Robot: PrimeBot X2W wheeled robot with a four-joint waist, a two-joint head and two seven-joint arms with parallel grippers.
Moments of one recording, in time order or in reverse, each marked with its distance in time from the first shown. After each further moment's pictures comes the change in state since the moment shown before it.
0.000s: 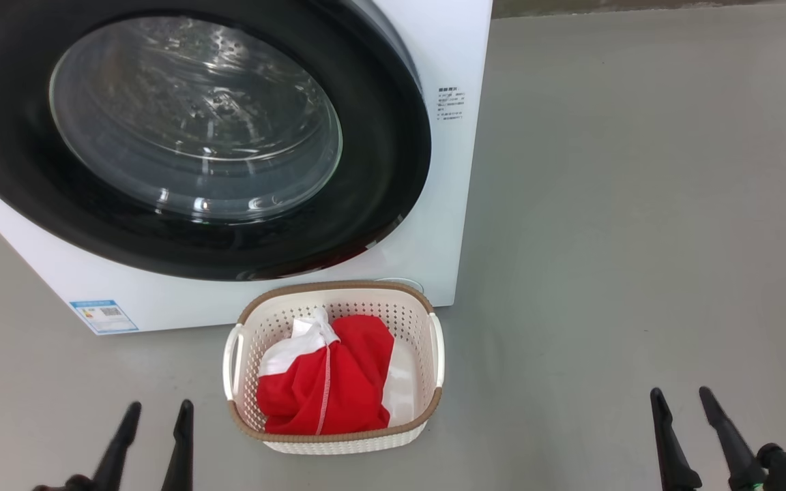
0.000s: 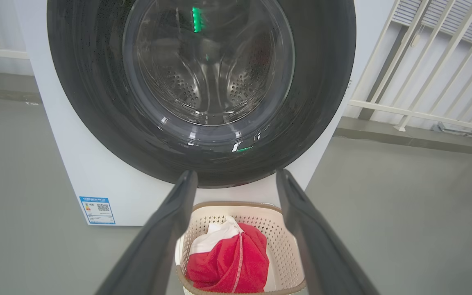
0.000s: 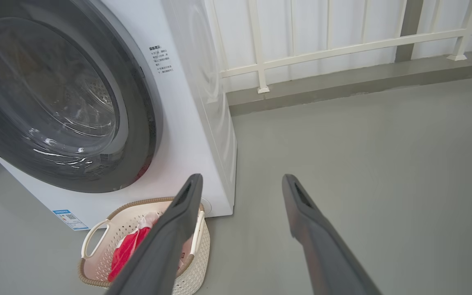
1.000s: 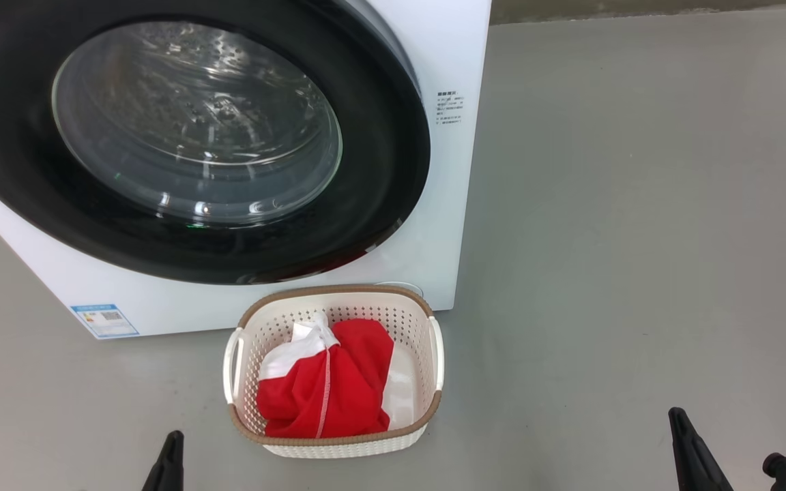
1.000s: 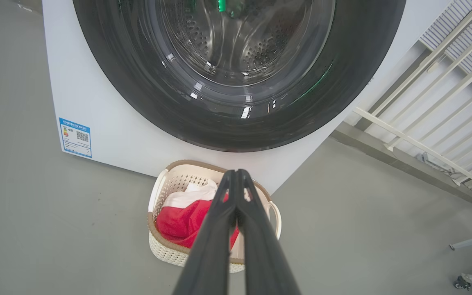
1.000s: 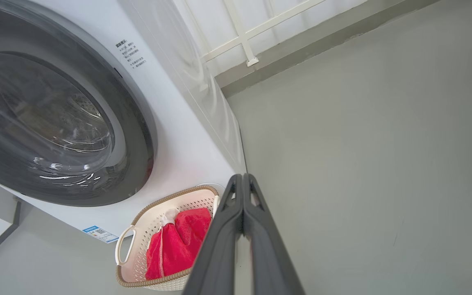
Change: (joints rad) left arm 0.012 -0.049 -0.008 0.086 -0.221 0.002 0.068; right arm -0.009 0.014 0.008 0.086 0.234 0.000 0.058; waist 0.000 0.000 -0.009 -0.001
